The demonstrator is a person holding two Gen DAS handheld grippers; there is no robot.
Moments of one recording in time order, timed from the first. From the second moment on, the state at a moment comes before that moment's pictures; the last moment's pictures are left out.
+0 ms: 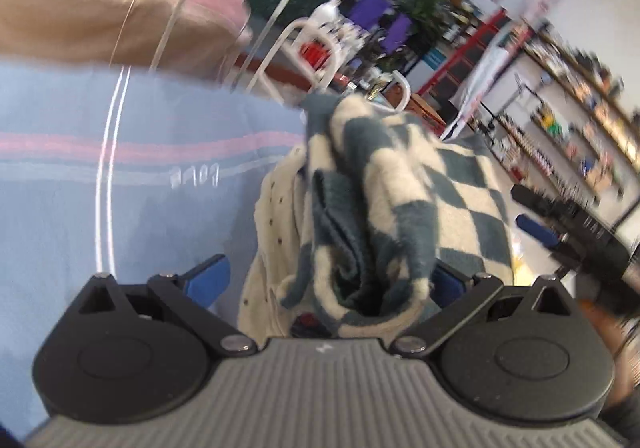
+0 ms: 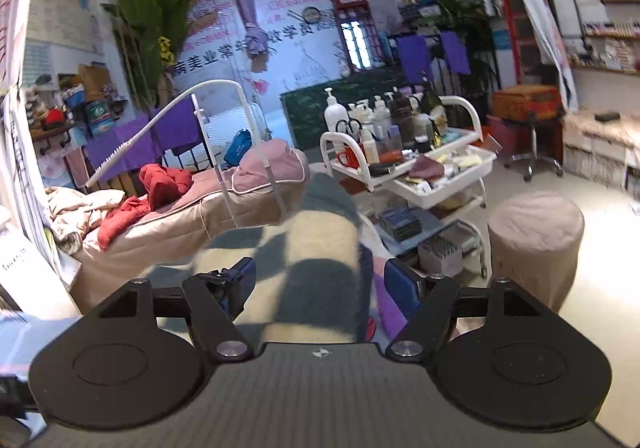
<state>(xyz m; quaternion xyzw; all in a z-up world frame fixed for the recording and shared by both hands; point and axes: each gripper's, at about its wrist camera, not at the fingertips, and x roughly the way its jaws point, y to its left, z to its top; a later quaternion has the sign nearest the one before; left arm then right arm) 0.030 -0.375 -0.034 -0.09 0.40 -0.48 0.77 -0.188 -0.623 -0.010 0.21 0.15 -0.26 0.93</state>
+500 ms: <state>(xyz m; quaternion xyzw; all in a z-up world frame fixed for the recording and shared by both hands) -0.063 -0.302 0.071 0.13 0.27 -0.47 0.83 -0.210 -0.495 0.006 0.10 0.24 -0.28 0.92</state>
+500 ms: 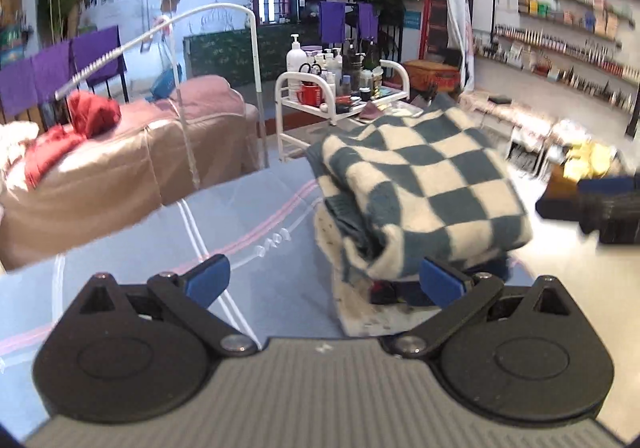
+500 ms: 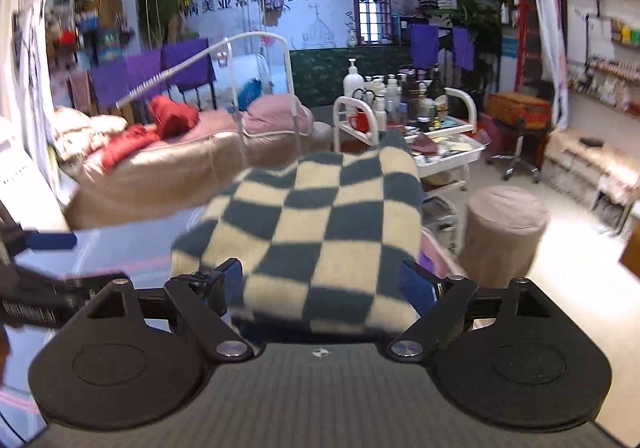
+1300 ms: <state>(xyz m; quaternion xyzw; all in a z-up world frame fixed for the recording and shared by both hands) -0.087 -0.319 0.052 0.20 0.29 -0.43 0.83 -0.222 -0.482 -0.023 0.15 0.27 -0.30 0.90</state>
